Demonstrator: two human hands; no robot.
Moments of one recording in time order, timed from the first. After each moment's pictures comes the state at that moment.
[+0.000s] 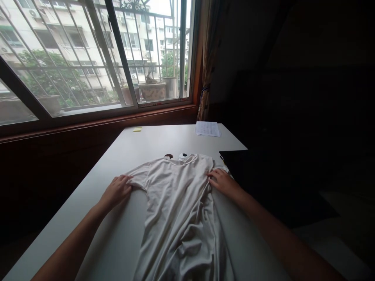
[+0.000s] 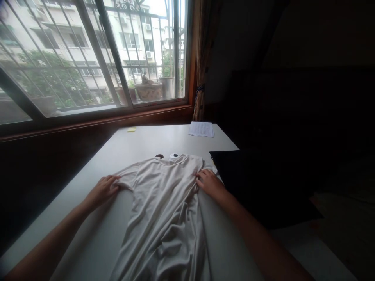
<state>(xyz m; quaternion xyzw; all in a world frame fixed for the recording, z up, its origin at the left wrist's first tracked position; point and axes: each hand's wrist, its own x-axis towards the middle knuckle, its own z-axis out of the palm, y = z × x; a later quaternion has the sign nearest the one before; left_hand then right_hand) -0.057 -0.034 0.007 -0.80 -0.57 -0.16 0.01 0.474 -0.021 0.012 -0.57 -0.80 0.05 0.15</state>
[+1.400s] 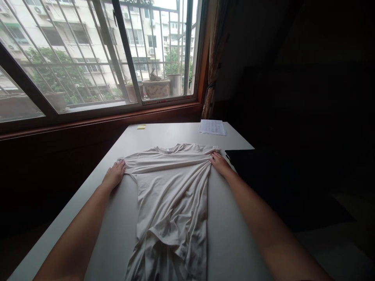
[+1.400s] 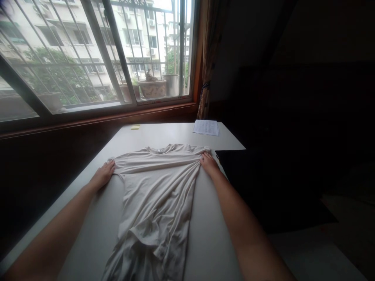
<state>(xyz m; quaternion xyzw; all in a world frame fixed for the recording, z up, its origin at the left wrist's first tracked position) -0.121 0.043 -0.013 -0.69 -0.72 -0.09 -0.01 0.474 0.111 -0.031 -0.69 -0.71 0.03 0.16</state>
